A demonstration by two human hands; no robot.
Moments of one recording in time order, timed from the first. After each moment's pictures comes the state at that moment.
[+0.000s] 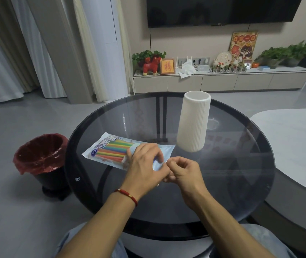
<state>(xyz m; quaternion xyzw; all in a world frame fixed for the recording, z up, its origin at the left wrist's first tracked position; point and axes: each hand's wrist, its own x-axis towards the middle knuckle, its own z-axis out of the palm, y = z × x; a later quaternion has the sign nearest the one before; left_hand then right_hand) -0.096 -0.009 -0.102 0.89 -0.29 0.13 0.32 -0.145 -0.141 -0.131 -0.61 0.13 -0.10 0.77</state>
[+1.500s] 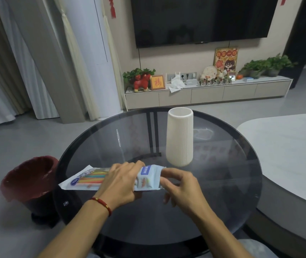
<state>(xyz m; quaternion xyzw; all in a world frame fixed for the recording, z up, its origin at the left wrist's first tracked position) -0.049 0.019 -0.106 0.90 -0.41 0.10 0.08 -0.159 -0.172 -0.123 -0.78 0.06 -0.13 0.61</state>
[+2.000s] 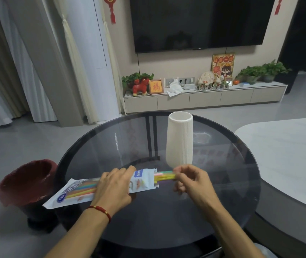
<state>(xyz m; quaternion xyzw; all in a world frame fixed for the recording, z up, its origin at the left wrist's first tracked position) -0.052 0.026 -0.108 0.95 -0.29 0.11 0.03 -0.153 -0.198 -0.123 -0.68 0.13 -0.18 0.70</state>
